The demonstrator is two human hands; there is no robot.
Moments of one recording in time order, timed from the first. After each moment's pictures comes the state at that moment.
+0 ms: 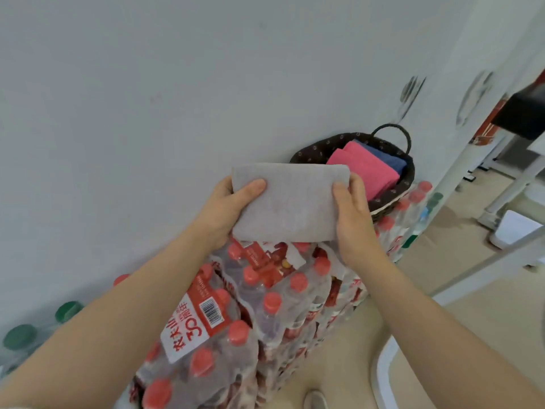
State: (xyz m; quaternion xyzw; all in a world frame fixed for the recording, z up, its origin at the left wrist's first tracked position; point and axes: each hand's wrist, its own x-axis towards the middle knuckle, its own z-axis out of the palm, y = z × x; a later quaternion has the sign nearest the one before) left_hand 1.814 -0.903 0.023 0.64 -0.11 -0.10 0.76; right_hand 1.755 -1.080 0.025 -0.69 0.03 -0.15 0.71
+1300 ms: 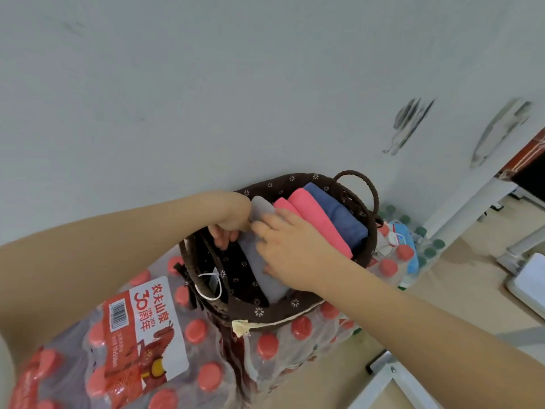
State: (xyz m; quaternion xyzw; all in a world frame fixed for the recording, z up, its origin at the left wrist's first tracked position) left_hand 1.999 -1.098 0.022 0.93 -0.16 -0.32 -0.05; right_hand 1.913 -1.230 0.021 -0.90 -0.40 -0.04 -0.16
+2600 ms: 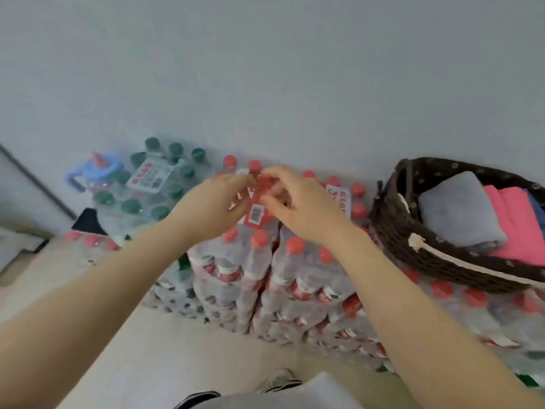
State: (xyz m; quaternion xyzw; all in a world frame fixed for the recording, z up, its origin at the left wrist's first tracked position) left_hand 1.643 -0.906 0.014 0.97 0.13 0.13 0.19; right_hand 1.746 -1.044 0.033 -0.80 -0.51 0.12 0.29
